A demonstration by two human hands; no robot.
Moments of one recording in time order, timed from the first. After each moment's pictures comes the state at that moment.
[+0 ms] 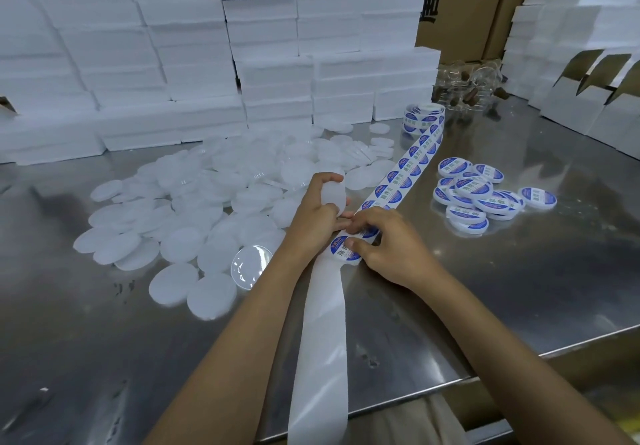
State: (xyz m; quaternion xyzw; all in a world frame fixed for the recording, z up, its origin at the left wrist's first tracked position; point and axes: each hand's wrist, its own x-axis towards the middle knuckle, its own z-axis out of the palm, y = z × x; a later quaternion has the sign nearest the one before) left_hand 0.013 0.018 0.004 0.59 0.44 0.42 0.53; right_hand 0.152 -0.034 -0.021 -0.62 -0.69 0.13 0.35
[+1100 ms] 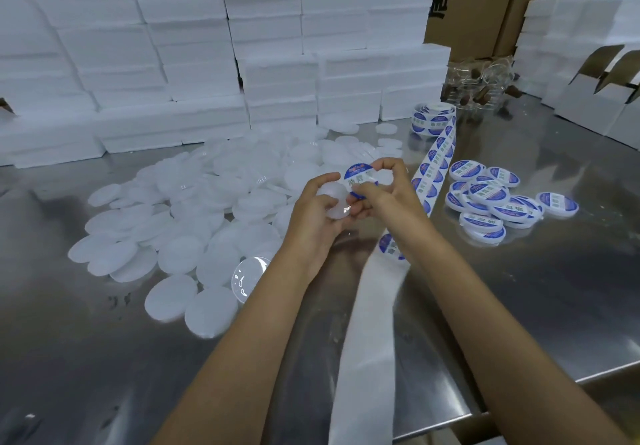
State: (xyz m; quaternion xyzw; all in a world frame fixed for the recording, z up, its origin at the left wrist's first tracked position) left_hand 0.014 0.024 0.012 0.40 0.37 0.49 0.68; right_hand 0.138 0.006 0.023 -0.52 -0.46 0.41 0.59
